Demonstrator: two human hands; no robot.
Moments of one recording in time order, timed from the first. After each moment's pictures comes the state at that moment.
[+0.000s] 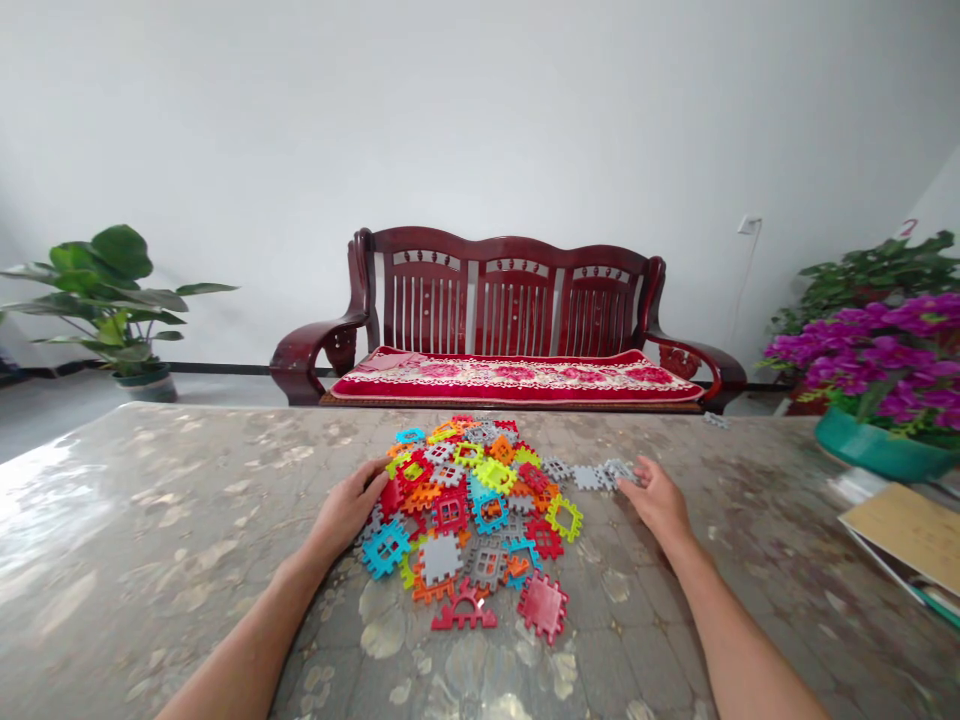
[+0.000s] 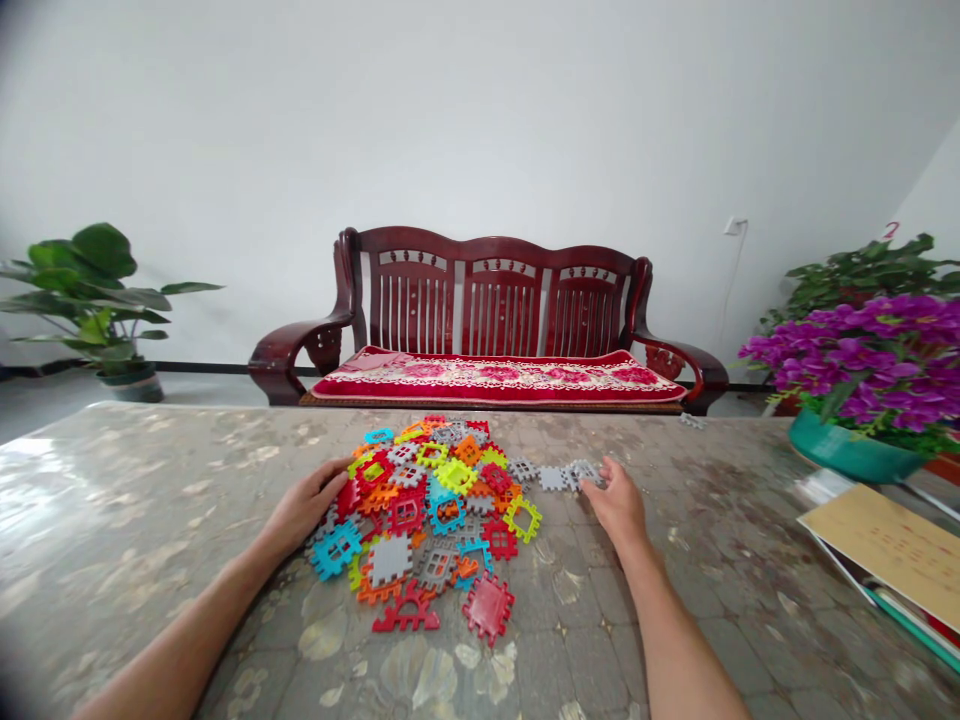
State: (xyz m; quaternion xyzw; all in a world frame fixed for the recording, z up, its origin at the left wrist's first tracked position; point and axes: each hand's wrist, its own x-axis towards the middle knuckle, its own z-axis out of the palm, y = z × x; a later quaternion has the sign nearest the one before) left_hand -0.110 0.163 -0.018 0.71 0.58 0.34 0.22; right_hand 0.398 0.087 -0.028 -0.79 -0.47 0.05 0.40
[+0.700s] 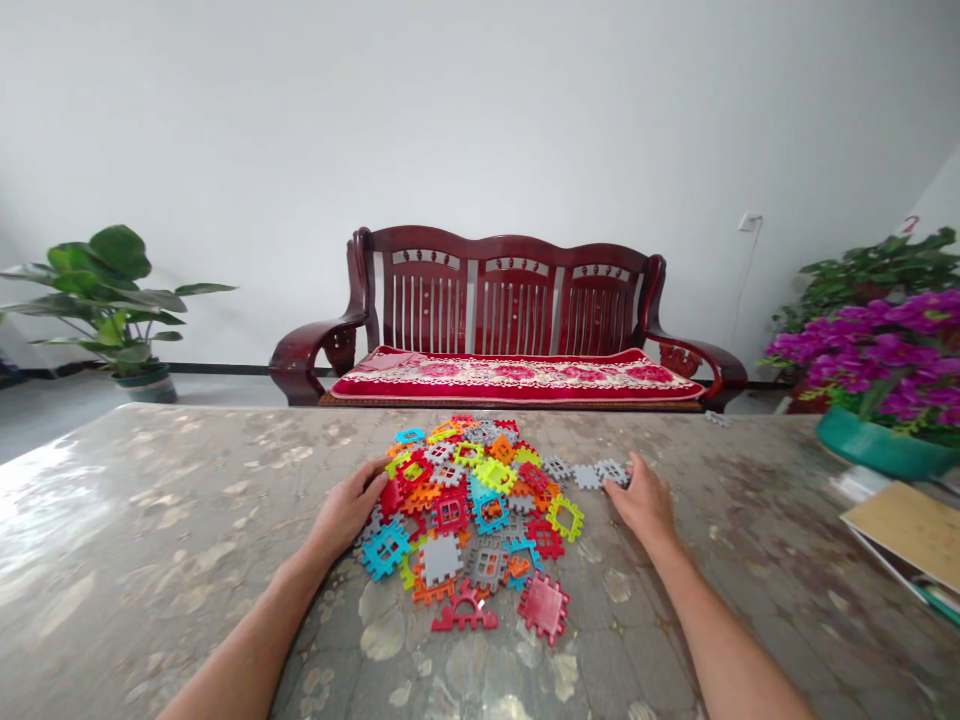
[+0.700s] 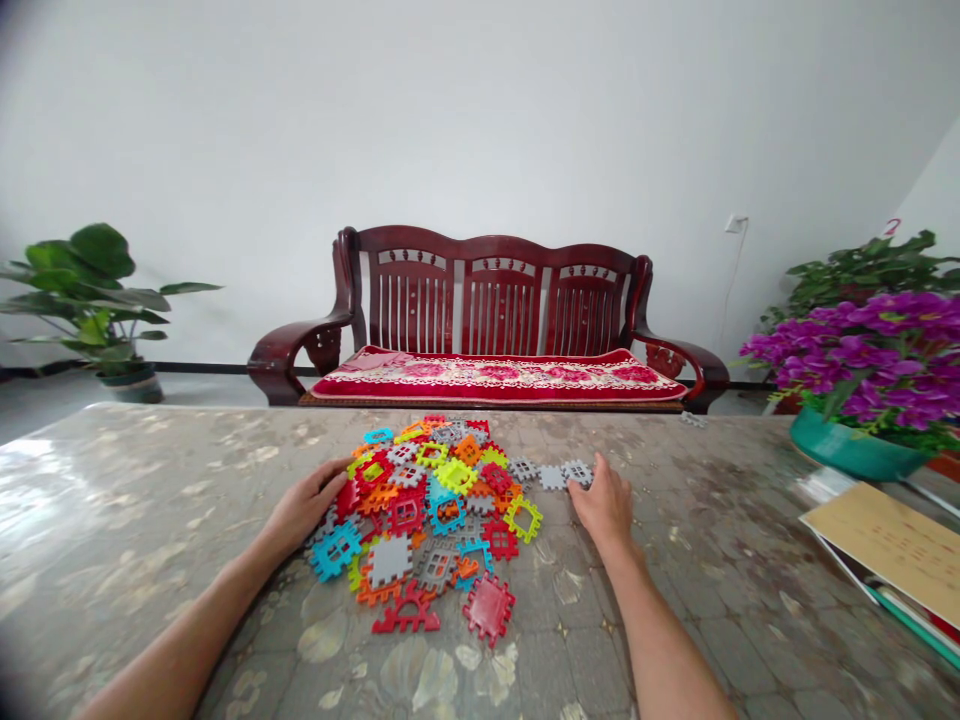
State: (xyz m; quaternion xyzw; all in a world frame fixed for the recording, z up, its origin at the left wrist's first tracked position) left_hand -0.109 0.162 -0.016 0.71 0.58 0.35 0.22; right_hand 0.363 0.086 -0.017 -0.82 -0.50 -0.09 0.25
